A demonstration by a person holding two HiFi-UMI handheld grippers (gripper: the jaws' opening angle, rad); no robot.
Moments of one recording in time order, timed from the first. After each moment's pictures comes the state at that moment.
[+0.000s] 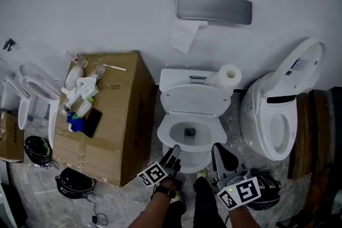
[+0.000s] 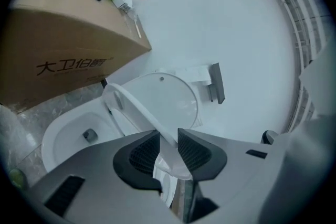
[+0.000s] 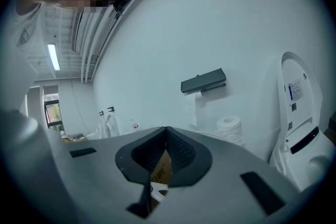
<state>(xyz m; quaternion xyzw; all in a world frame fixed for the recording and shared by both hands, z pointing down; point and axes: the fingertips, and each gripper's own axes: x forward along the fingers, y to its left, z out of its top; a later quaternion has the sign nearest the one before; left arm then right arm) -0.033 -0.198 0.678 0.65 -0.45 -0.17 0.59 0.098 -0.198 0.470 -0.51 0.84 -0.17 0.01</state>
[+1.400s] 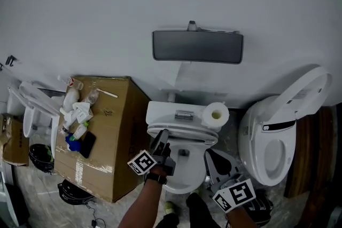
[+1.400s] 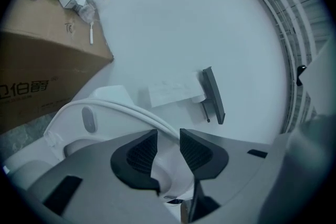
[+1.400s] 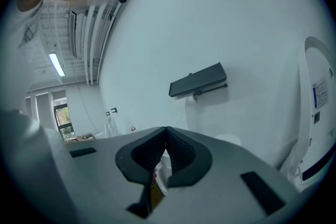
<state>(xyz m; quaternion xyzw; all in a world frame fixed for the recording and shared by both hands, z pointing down) 0.007 -0.422 0.615 0.70 -0.47 -0.23 0.49 0.168 -0.342 0.459 -0.46 0.87 -0.19 0.00</state>
